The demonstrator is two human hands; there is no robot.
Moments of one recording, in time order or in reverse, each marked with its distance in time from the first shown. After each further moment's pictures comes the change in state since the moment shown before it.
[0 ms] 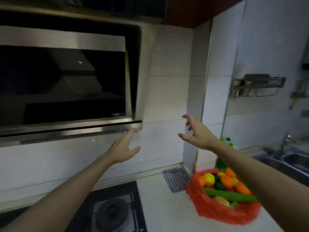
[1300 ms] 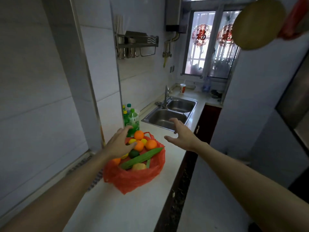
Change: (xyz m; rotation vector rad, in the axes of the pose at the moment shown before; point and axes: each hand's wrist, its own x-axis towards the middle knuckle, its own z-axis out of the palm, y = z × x) left_hand 0.120 0.168 0.305 -0.301 -0.476 0.500; right_hand -0.203 0.196 -0.035 -0.197 0.136 0.675
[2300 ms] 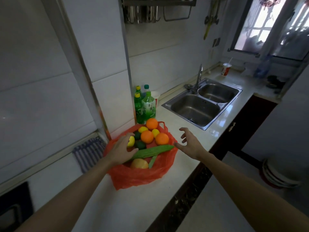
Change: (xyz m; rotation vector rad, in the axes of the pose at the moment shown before) left_hand 0.049 -0.044 0.115 -0.007 0.004 -0.289; right_hand 0.093 0.176 0.111 0.253 -0.293 0.100
